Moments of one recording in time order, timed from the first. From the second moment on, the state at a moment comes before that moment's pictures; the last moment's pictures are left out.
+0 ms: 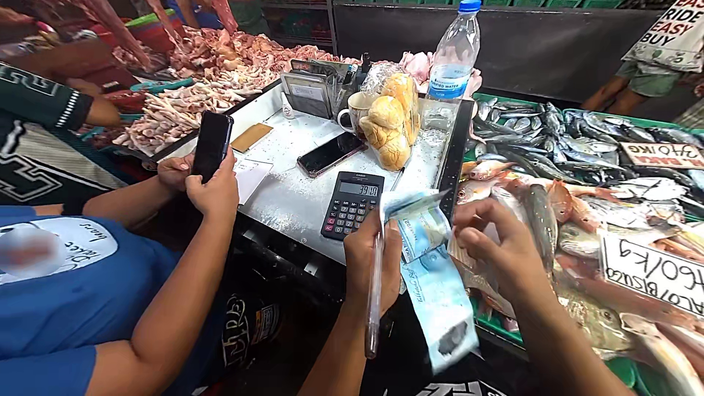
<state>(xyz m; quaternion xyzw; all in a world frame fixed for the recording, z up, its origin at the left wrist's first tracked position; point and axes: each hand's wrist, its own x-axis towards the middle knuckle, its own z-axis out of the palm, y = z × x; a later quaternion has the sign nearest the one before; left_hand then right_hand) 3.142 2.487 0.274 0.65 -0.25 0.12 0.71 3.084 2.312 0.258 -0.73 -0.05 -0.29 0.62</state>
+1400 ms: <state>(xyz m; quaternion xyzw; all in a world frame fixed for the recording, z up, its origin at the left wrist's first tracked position) 3.142 2.493 0.276 0.63 -0.20 0.09 0.75 3.095 2.327 0.241 -0.74 -0.09 -0.44 0.50</state>
